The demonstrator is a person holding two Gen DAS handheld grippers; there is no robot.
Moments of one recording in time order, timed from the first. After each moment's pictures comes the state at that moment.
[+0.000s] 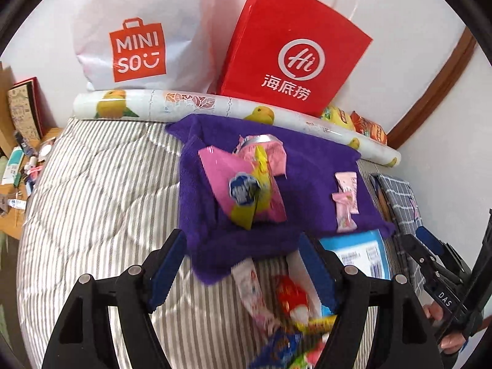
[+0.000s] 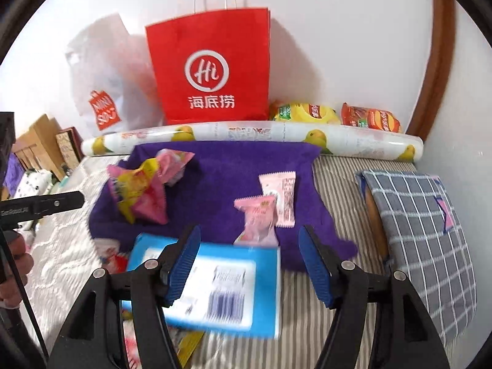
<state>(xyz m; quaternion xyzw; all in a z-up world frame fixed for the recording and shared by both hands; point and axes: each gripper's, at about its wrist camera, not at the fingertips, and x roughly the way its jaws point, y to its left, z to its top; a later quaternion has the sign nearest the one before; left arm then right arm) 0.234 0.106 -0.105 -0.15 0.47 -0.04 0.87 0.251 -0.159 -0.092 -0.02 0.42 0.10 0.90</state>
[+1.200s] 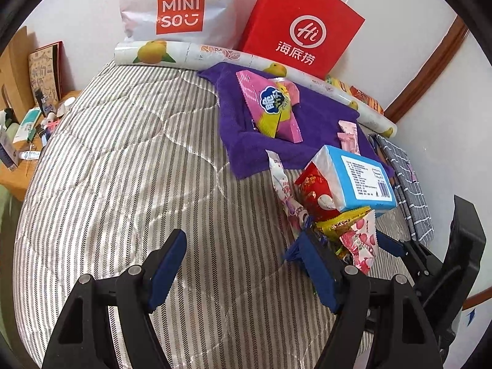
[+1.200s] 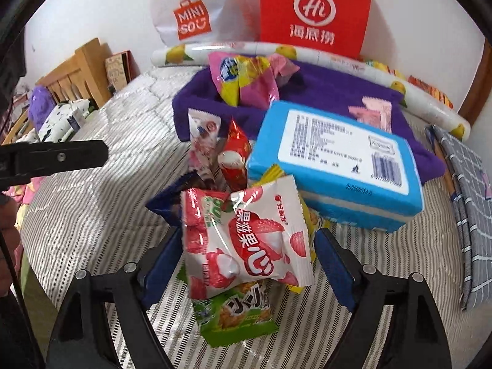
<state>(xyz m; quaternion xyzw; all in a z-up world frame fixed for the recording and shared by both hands) 0.126 0.128 -0.141 -0.16 0.49 -0.04 0.86 0.149 -0.063 -0.162 -0.09 0.50 0.19 0.84</state>
